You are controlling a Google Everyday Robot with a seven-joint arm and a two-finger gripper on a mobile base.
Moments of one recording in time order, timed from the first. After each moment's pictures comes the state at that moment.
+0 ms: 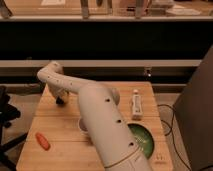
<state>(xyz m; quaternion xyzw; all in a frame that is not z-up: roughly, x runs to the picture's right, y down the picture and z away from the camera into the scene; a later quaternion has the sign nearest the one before) -0.278 0.060 0.954 -0.23 -0.19 -0.55 0.78</state>
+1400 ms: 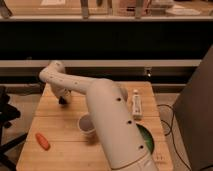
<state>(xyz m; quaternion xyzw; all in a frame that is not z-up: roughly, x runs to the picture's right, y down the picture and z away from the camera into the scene) -0.258 0.062 0.930 -0.22 -0.19 -0.56 0.78</state>
